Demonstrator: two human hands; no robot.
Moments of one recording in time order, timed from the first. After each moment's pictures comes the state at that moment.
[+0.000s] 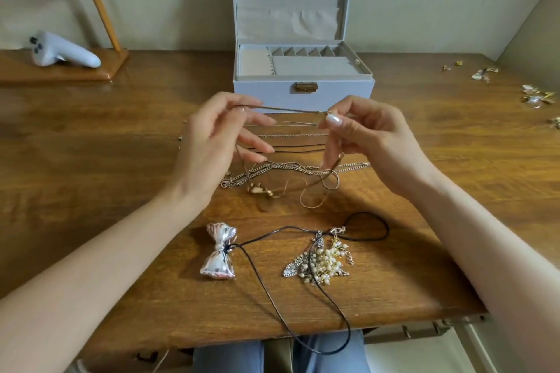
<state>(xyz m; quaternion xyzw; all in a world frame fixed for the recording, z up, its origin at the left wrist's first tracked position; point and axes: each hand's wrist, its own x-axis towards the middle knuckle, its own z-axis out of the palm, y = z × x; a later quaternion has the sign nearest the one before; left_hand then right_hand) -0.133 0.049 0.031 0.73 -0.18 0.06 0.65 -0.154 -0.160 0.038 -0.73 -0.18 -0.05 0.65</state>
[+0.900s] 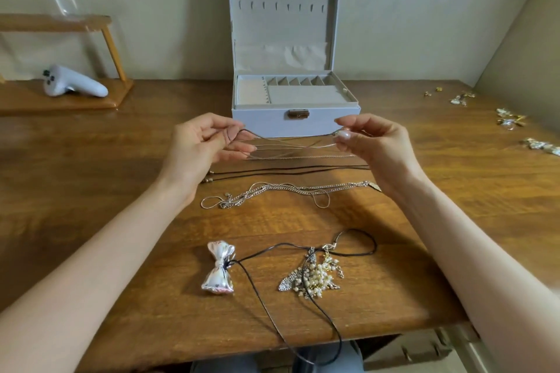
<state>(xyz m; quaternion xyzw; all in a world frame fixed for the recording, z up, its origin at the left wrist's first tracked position) -0.105 0.064 0.041 0.71 -0.14 0.04 0.69 -0.130 -0.188 0.034 -0.68 0.00 -0.16 0.72</state>
